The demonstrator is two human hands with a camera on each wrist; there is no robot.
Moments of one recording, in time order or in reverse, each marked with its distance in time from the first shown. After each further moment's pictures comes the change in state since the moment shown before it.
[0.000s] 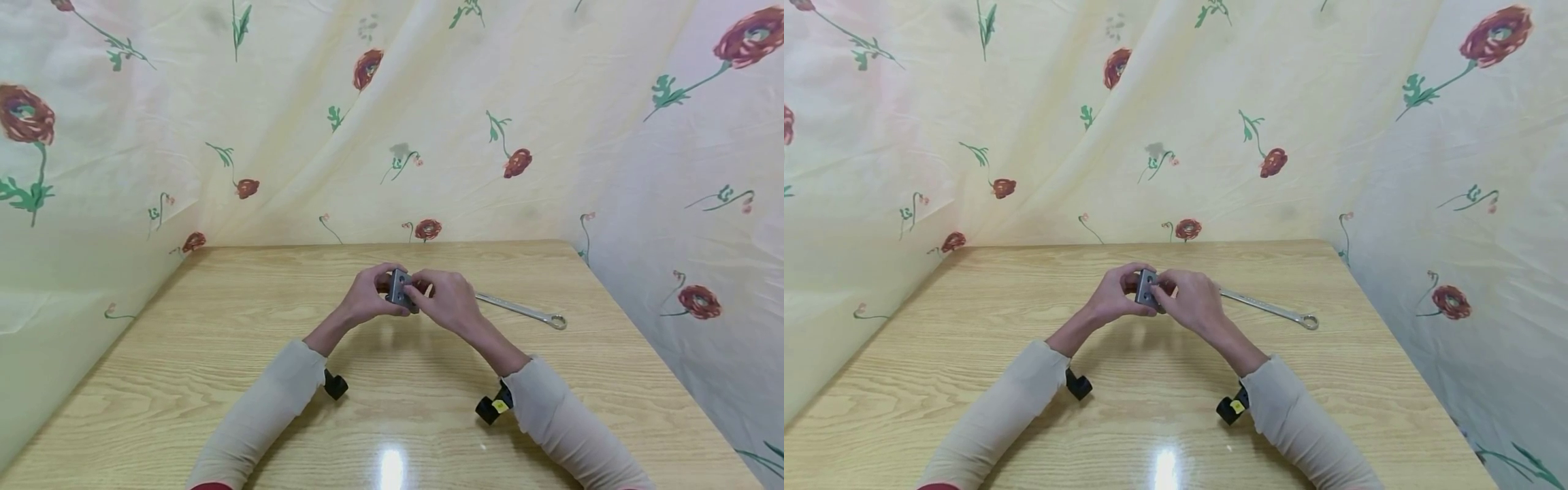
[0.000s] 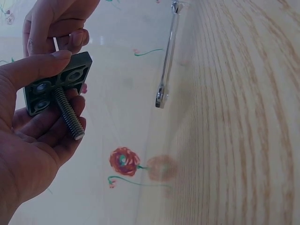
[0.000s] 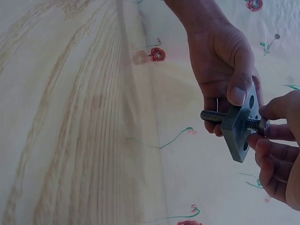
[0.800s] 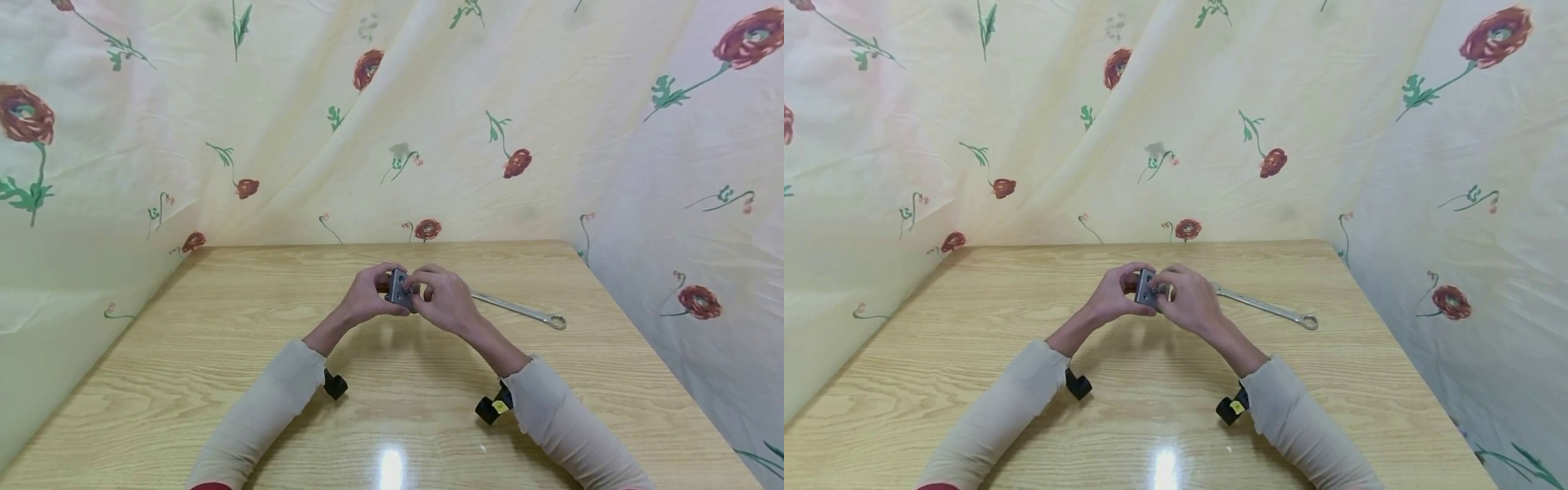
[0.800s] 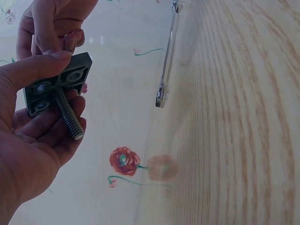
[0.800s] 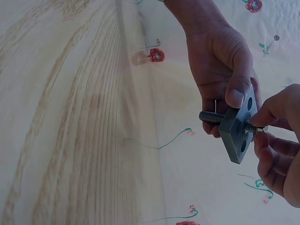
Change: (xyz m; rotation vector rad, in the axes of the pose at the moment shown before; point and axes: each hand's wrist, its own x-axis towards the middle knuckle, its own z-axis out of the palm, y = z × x) left_hand 0.001 -0.002 0.000 -0.017 0.004 0.002; right_hand -0.002 -0.002 -0.002 0.077 -0.018 -0.070
